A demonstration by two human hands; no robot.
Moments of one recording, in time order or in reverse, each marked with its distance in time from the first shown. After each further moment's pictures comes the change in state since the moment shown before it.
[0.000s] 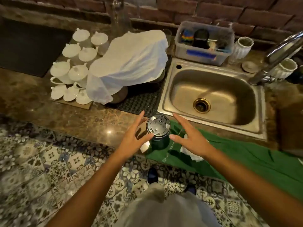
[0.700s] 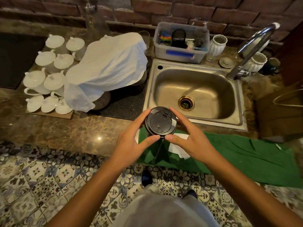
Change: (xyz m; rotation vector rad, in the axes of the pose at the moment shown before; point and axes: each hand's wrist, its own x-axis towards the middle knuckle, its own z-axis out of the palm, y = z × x) left_hand -0.022 0.096 0.026 0.223 -0.046 0.202; right_hand -0.050 -0.052 -0.039 0.235 0.184 -0.014
